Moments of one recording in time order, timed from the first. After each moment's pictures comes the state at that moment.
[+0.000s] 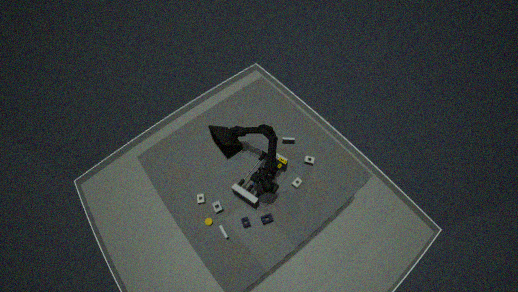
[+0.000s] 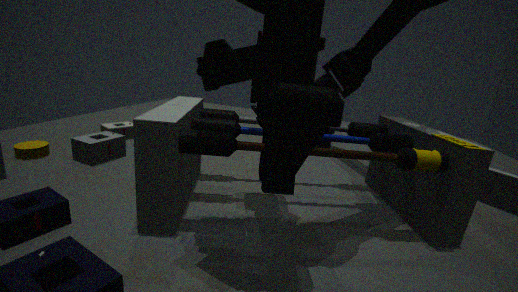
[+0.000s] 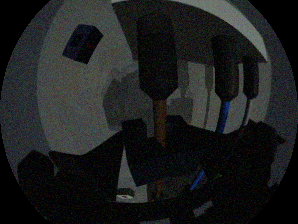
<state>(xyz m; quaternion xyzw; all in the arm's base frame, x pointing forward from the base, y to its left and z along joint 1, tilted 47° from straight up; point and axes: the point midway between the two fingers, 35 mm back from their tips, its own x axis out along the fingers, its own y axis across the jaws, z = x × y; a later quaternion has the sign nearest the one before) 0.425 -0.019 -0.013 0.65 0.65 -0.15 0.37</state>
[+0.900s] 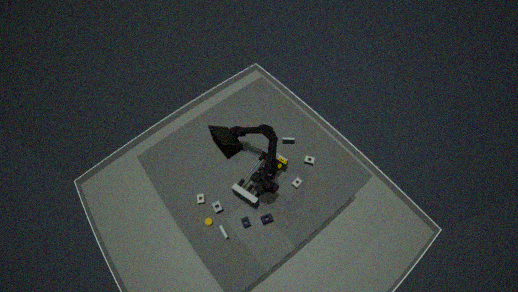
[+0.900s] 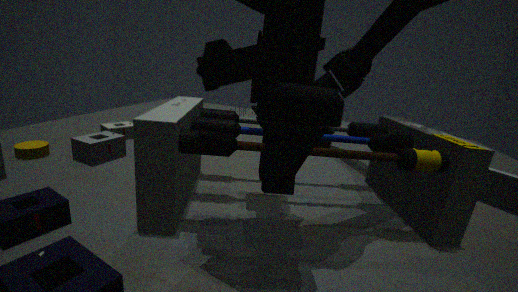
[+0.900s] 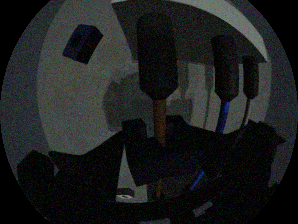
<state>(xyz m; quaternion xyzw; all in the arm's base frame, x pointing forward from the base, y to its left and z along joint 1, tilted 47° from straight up) 0.425 -0.019 -0.013 0.65 0.65 -0.15 0.37</state>
